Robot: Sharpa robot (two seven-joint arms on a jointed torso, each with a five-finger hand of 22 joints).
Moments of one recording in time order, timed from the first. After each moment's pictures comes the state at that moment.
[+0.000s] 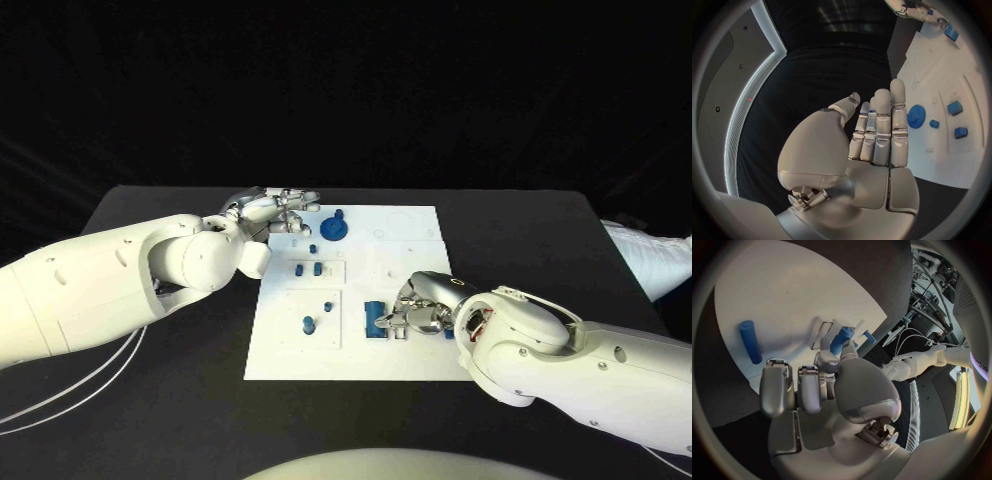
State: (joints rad) left arm 1.20 -0.86 -0.03 1.50 0.05 -0.27 0.16; left_hand 1.30 -0.10 0.39 0.01 0.05 1.03 0.18 0.13 0.08 1.10 0.10 0.25 0.11 1.23 0.02 0.82 0.61 0.16 1.27 0.11 0.38 0.81; right arm 1.01 -0.84 -0.04 1.83 -1.49 -0.29 -0.58; right_hand 1.23 0.11 -0.26 0.17 0.15 1.10 0.06 0.32 0.28 1.37 -0.02 1.00 1.11 1.46 -0.08 1.46 1.31 0.08 1.44 0.02 1.38 1.22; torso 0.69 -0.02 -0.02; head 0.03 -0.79
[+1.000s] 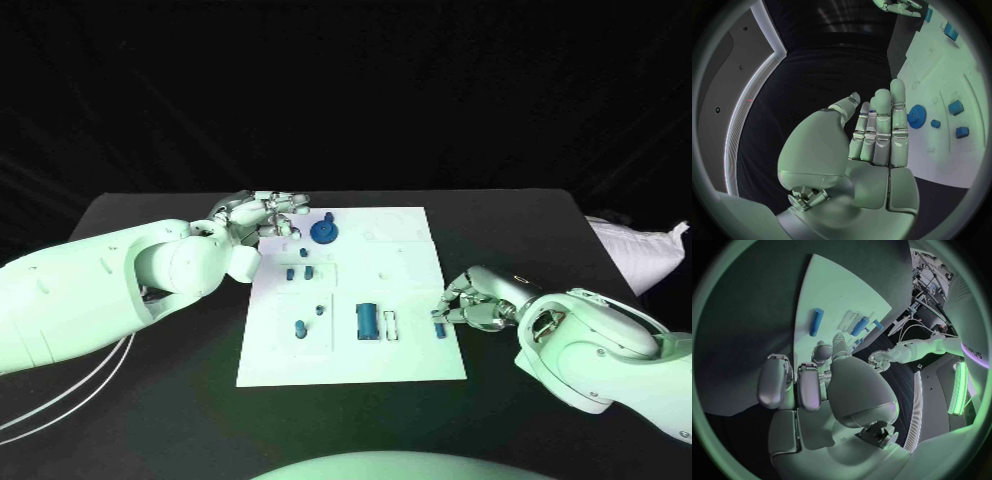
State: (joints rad) left arm 1.20 -0.88 -0.03 1.50 0.04 -0.26 0.16; left_hand 1.30 -0.10 0.39 0.01 0.05 1.03 0.18 0.13 0.08 1.10 0.10 0.26 0.11 1.23 0.02 0.82 0.61 0.16 1.27 0.11 0.38 0.81; right arm 1.02 -1.10 -0.05 1.90 -1.44 -0.37 -0.46; right_hand 1.36 0.10 -0.25 0.13 0.20 1.05 0.09 0.23 0.25 1.29 0.01 0.82 1.00 1.46 -0.07 1.40 1.31 0.08 1.41 0.04 1.32 1.14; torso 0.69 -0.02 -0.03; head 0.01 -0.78
